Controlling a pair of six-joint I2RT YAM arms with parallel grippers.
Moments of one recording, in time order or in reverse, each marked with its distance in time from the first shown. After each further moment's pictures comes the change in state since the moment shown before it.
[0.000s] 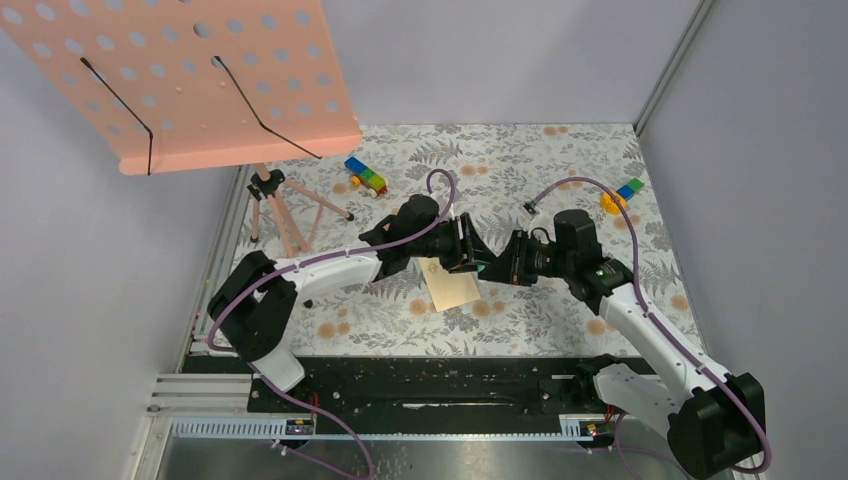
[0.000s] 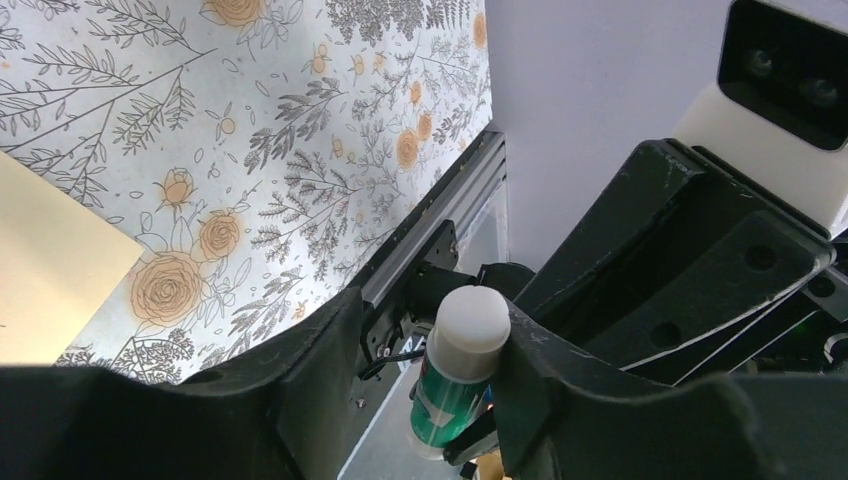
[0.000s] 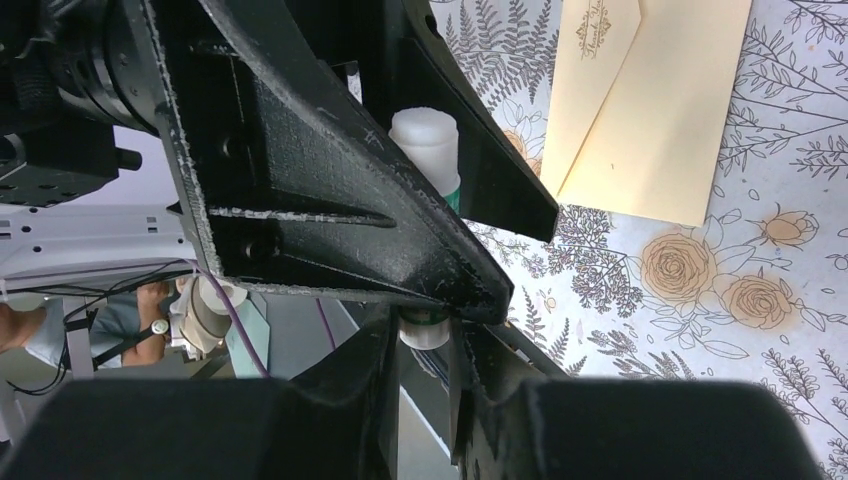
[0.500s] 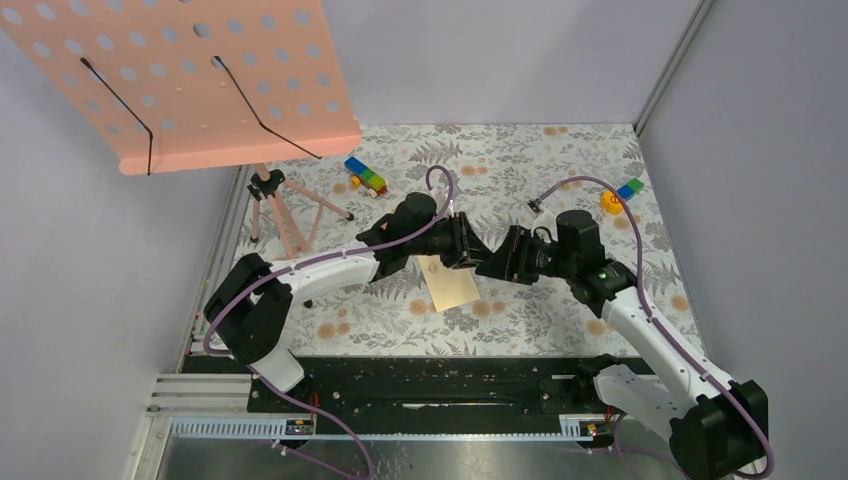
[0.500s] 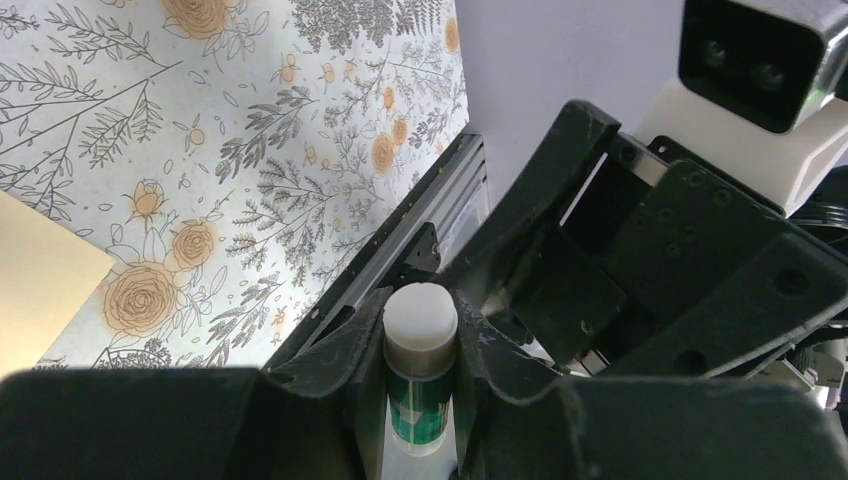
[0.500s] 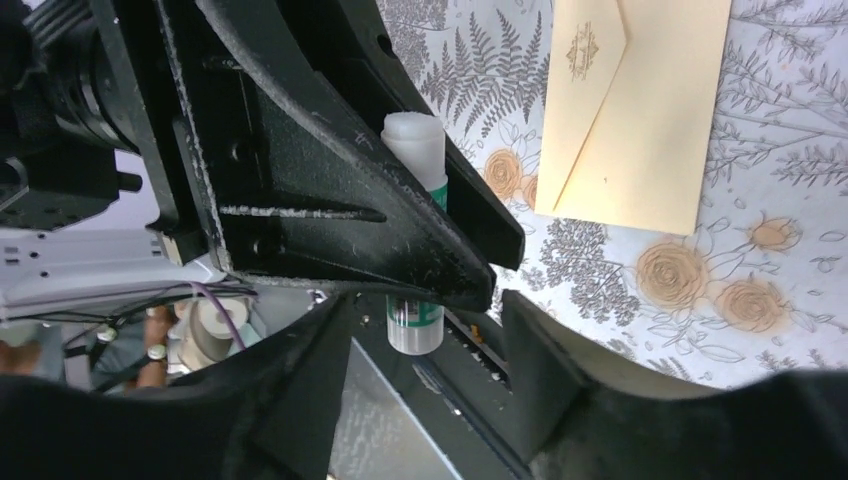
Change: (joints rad) left arm 0.004 -0.019 0.000 0.033 0.002 -0.016; right arm 0.006 -0.034 0.000 0.014 0.057 0.042
